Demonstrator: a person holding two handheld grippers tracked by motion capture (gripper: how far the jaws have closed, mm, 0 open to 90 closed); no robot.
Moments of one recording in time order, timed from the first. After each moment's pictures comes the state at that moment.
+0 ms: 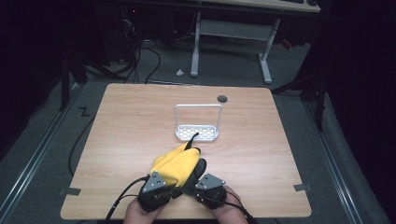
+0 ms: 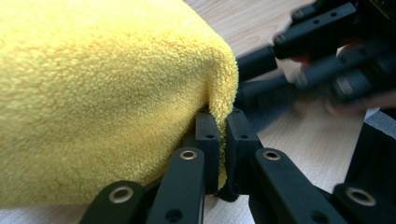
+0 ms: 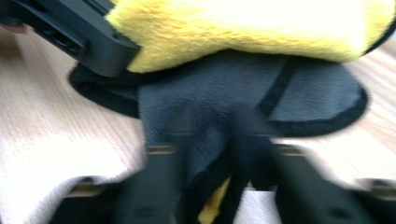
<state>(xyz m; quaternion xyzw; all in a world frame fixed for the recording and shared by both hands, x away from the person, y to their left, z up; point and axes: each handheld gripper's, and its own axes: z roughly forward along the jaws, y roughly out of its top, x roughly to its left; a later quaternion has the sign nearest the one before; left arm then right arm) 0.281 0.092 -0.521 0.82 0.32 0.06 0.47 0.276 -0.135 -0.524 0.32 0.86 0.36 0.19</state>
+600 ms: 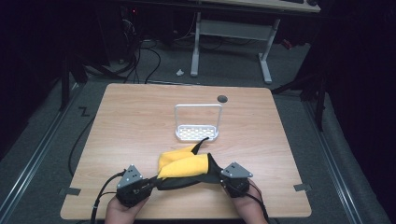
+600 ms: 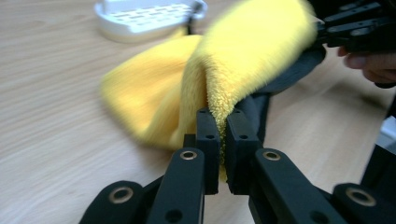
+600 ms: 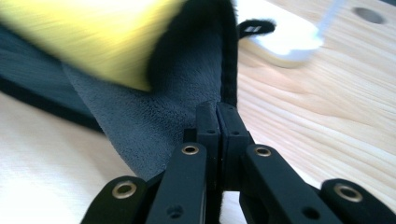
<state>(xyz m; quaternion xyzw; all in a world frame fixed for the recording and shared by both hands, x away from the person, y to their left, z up) 0.289 0.151 -0.498 0.78 0.36 0.09 0.50 0.293 -0.201 -0.505 0.40 0.80 0.36 0.27</state>
